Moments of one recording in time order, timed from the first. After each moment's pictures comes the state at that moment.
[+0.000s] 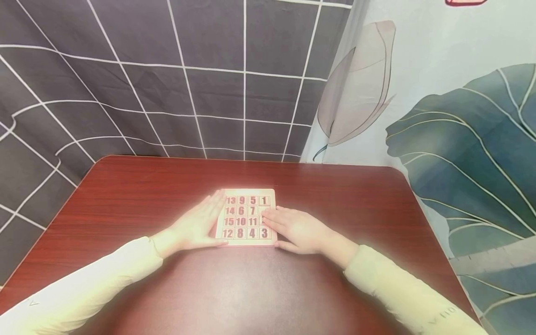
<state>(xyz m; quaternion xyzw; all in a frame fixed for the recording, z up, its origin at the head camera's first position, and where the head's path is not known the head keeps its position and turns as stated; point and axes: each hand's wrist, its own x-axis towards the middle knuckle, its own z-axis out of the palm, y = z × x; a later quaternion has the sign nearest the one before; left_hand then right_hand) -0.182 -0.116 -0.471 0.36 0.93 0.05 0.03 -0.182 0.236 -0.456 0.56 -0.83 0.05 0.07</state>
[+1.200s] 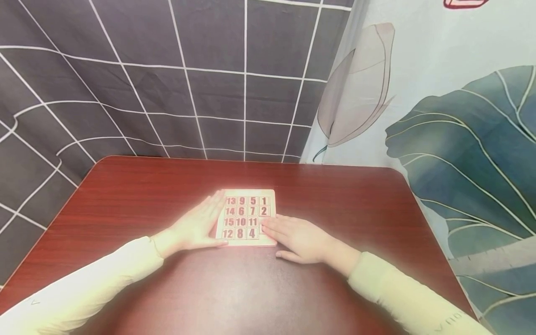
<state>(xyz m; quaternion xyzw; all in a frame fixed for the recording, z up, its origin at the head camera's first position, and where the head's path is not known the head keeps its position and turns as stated) -0.182 -0.116 -0.470 0.36 0.93 0.05 0.03 -0.166 0.240 -0.461 0.58 -0.80 0.06 0.09</state>
